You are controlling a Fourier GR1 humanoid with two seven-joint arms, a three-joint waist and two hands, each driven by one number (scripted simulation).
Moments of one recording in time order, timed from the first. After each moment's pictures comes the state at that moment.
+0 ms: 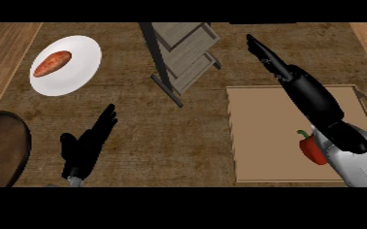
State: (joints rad) left arm 0.00 0.36 -0.36 -1.36 0.35 0.16 -0.03; right arm -0.42 -0.51 0.34 -1.65 -0.14 0.07 -0.08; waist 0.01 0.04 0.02
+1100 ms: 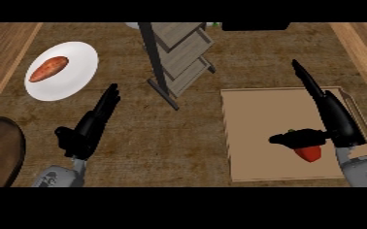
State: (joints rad) left arm -0.12 0.33 -0.30 -1.34 0.28 0.09 -0.15; right arm -0.17 -0.56 0.24 -1.56 0.06 -0.13 -0.03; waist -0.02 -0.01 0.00
